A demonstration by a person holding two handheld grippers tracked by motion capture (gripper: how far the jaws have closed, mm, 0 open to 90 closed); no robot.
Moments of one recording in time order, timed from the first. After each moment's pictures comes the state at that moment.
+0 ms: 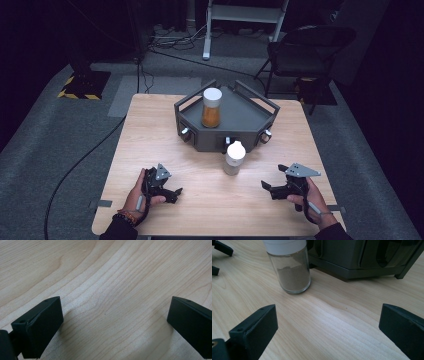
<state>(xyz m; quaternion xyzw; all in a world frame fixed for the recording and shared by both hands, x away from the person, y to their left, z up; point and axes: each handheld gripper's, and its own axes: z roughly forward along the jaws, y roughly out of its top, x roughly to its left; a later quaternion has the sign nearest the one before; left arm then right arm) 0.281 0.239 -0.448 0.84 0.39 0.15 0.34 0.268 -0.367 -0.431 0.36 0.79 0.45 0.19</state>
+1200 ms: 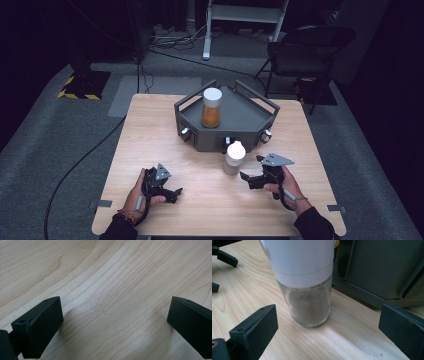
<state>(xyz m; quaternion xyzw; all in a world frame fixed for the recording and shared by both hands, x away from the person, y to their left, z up) 0.281 0.239 -0.448 0.84 0.39 0.15 0.34 0.308 -0.311 -0.441 0.33 0.80 0.47 0.18</state>
